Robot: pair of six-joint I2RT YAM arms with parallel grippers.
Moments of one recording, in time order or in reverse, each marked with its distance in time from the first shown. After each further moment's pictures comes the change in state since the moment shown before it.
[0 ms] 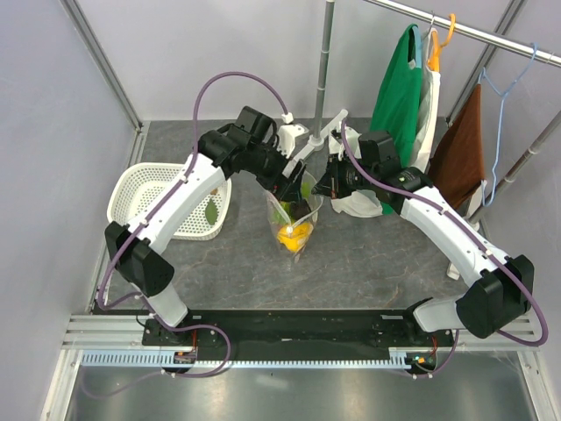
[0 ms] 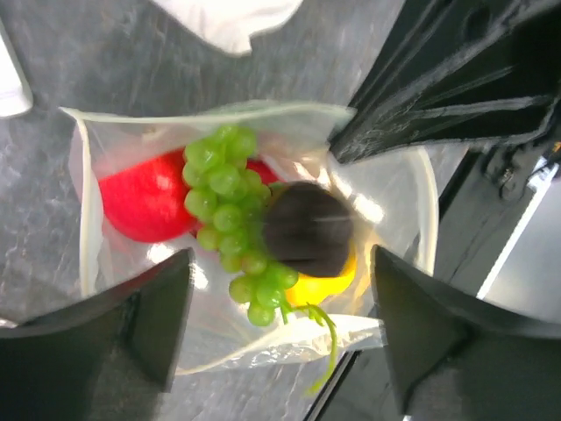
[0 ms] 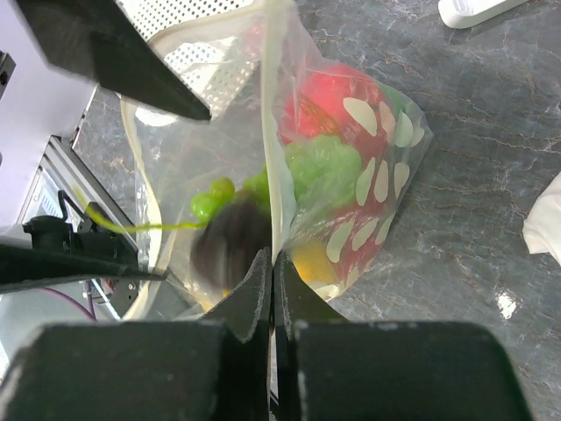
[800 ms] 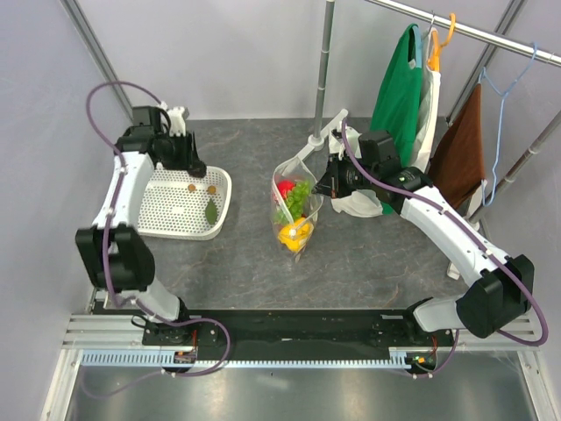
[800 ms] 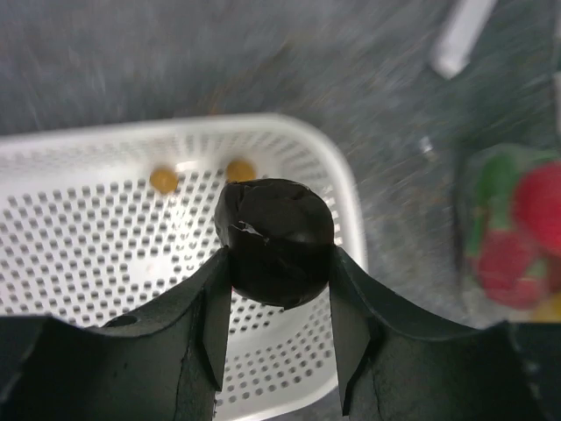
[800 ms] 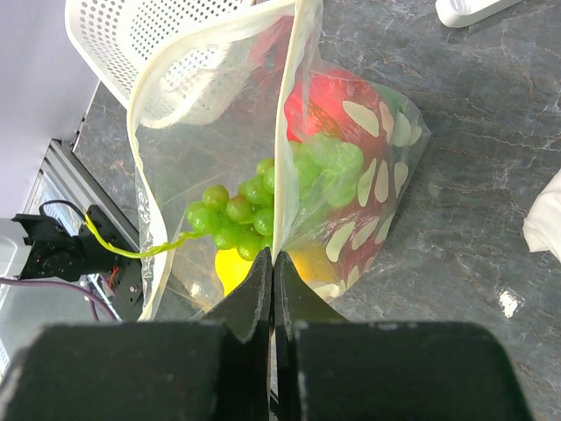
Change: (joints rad) left arm 0.673 -0.025 -0.271 0.179 -0.128 -0.026; right arm 0.000 0.000 0.000 0.000 0.007 0.009
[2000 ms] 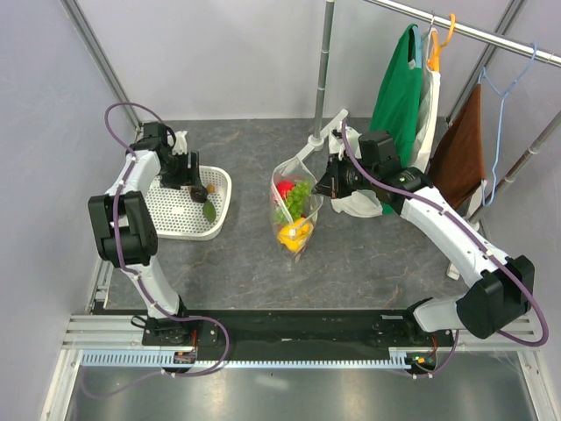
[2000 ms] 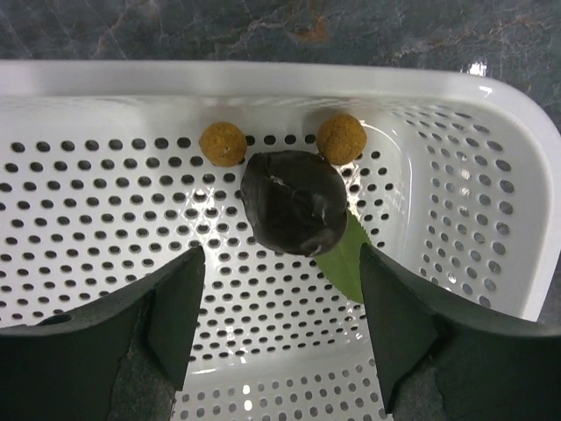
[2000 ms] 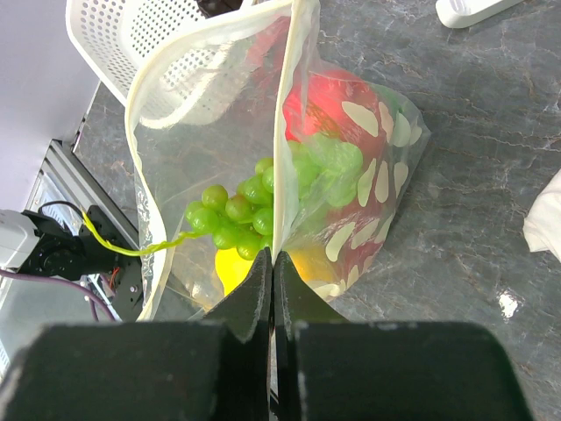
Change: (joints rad) left arm 0.054 0.206 -0.033 0.032 -0.079 0.034; right arm 0.000 -0.004 -0.001 0.000 0.002 0.001
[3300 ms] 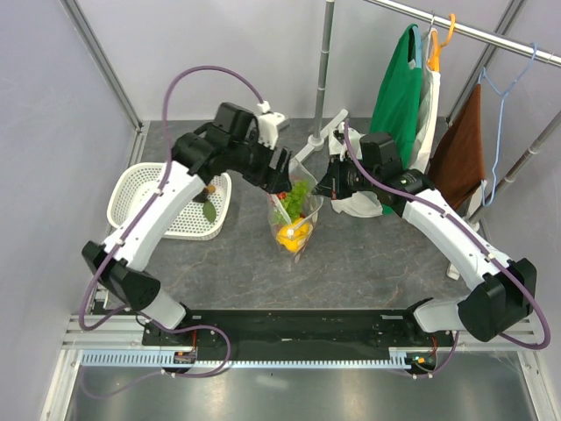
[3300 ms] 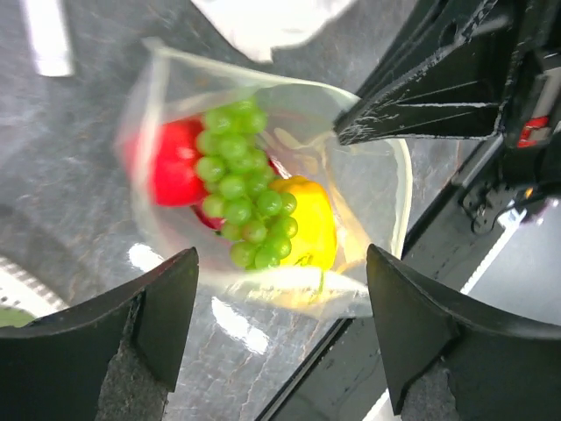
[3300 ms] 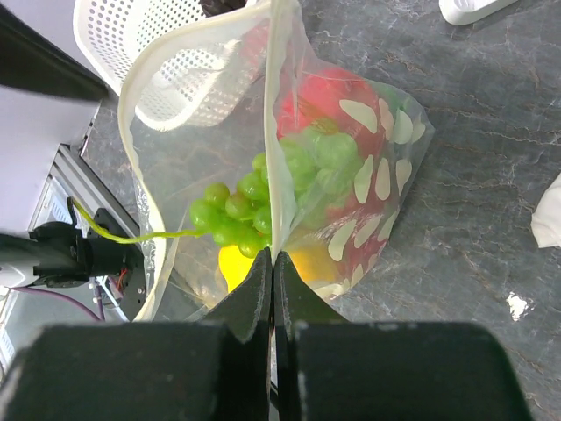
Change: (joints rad) left arm -0.727 -0.269 0.314 -0.252 0.116 -0.159; right arm 0.000 -0.018 -0.017 0.010 0.000 0.026
